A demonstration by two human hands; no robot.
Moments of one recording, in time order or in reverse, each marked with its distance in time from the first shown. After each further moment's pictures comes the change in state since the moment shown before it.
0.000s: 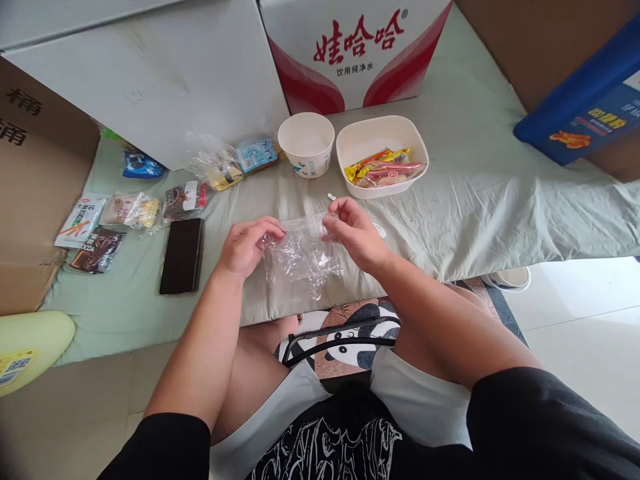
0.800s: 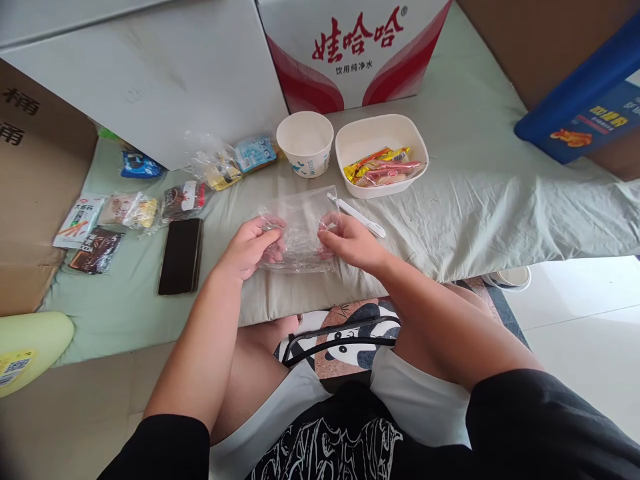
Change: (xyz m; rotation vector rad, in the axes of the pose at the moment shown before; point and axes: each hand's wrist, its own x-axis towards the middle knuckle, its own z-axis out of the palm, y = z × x) left_hand -0.001 0.002 0.006 0.010 0.011 -0.421; right_hand -0.004 -0.004 0.000 -0.297 -0.163 0.111
